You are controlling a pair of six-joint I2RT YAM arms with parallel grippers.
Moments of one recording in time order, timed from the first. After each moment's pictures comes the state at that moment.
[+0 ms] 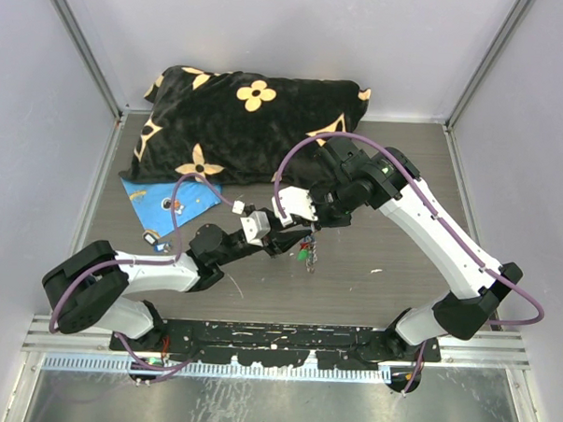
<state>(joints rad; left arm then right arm) -0.94 1.39 0.49 1.23 0.30 0.00 0.76 1.47 1.76 -1.43 -0.31 -1.07</state>
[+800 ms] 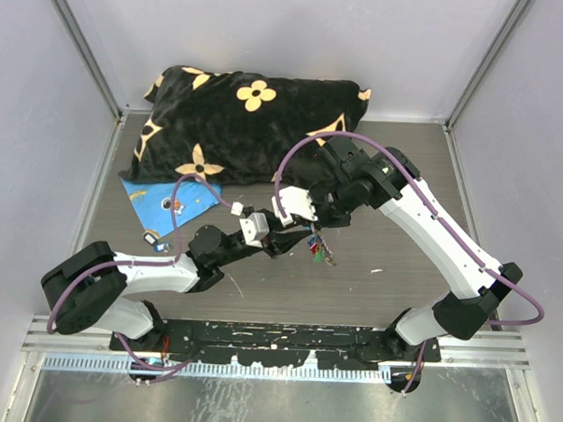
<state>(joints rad) -0.96 1.39 0.49 1.24 0.30 0.01 0.76 1.47 1.76 -1.43 -0.33 -1.06</state>
